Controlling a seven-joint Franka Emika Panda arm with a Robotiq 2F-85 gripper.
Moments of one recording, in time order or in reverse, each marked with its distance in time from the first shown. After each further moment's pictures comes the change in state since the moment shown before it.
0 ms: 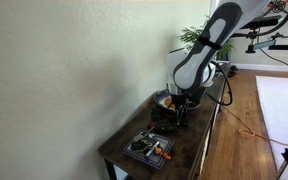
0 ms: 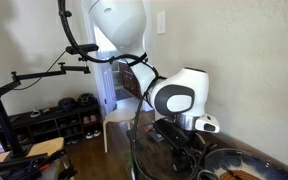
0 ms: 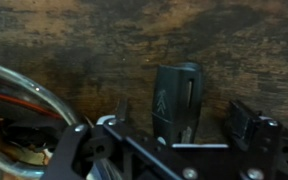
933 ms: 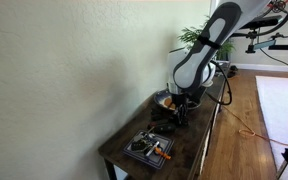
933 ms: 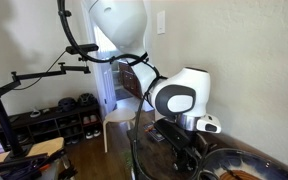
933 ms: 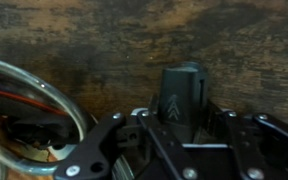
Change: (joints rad) arm -0.012 0.000 0.006 0.004 0.005 0.000 -0.014
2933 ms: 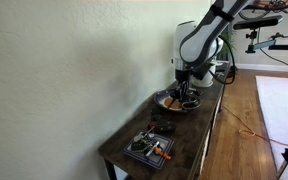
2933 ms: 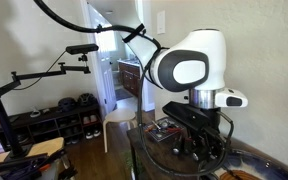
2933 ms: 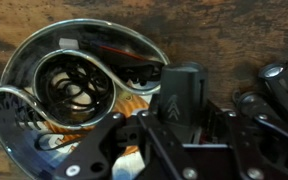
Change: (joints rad) arm -0.004 -0.181 -0.086 -0.037 -0.033 -0.010 -0.017
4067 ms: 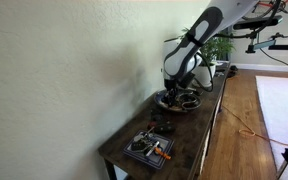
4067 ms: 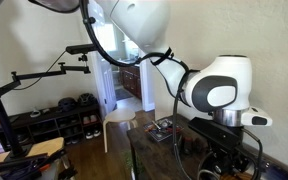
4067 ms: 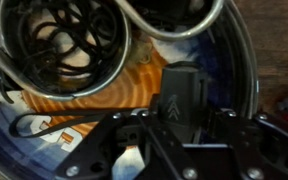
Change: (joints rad) arm -0.034 0.298 0.019 0.339 0.006 -0.048 -0.011
